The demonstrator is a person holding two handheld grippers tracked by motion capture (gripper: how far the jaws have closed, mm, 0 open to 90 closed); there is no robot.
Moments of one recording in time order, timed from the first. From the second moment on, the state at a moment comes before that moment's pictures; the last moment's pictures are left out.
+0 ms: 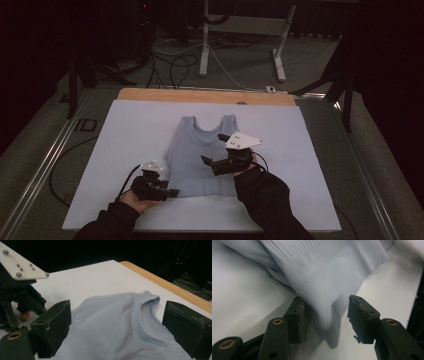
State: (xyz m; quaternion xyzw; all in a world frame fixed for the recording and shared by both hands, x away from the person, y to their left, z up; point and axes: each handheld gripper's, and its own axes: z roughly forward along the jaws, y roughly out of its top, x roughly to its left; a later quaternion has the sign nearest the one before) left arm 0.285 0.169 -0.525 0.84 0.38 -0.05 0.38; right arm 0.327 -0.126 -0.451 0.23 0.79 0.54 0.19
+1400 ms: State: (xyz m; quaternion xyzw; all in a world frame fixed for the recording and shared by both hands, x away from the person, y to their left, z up) left arm 0.284 0.168 -0.521 0.83 0.40 -0.03 0.40; right arm 0.439 -0.032 -0.455 0.28 0.82 0.47 0.15
